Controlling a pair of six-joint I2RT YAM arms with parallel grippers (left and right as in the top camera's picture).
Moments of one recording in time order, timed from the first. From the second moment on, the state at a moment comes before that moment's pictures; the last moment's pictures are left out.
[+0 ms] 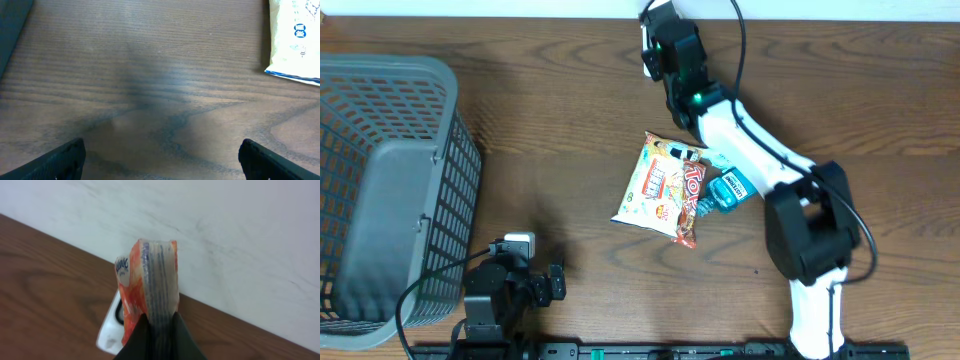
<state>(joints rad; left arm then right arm) -0.02 0.12 0.17 -0.76 0.15 -0.06 0.49 2.16 1.70 0.06 0.35 -0.19</state>
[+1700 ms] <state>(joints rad) -0.02 0.12 0.17 -0.76 0.15 -0.06 -0.46 2.30 2.00 -0.85 0.65 0.00</state>
